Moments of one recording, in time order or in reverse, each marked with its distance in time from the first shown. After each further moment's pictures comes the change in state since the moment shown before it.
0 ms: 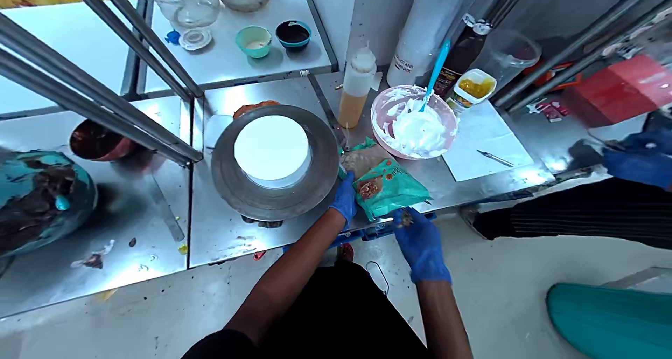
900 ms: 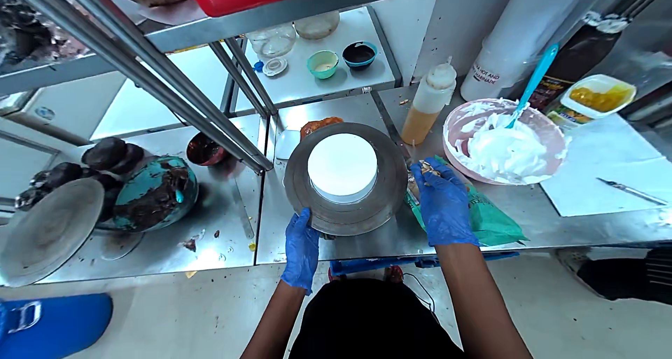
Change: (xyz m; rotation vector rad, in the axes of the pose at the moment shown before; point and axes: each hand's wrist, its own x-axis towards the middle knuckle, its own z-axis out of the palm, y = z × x) left_hand -0.118 0.067 -0.202 -0.387 0.205 0.578; right_hand -0.001 0.036 0.165 -0.244 -0.269 -0.310
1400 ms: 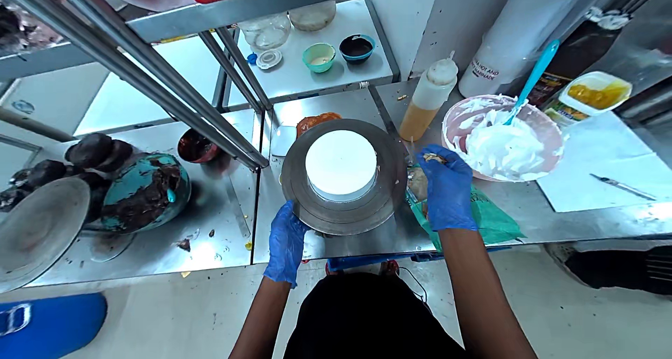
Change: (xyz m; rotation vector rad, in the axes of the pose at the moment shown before) left_hand 0.011 0.030 -0.003 0.095 0.065 -0.045; right_hand 0.024 0.001 0.001 -0.291 -0.051 -0.188
